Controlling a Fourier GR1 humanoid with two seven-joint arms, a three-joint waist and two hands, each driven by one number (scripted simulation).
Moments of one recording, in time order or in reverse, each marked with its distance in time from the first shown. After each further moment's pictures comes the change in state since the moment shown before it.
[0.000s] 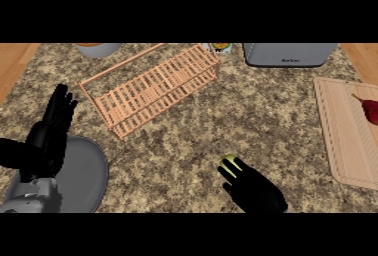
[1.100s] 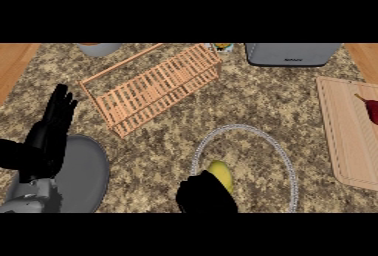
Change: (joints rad) left arm 0.002 -0.015 0.011 -0.014 -0.011 -0.017 0.007; right arm 0.033 0.400 0.010 -0.066 -0.292 0.135 0.389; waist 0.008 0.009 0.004
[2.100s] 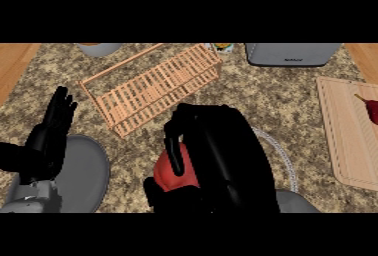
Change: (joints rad) left arm 0.013 -0.007 0.010 0.011 -0.004 -0.018 -0.025; right arm -0.562 0.027 -0.238 -0.269 -0.418 -0.154 0.650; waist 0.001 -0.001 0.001
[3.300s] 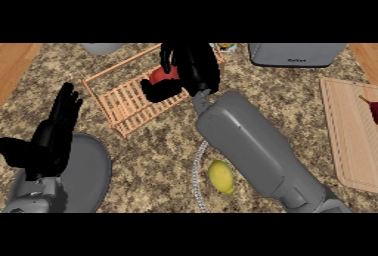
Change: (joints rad) left arm -0.027 -0.029 -0.009 -0.009 -0.032 -0.003 0.029; right arm -0.340 0.002 -0.147 0.907 -0.148 -0.552 -0.488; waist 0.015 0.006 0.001
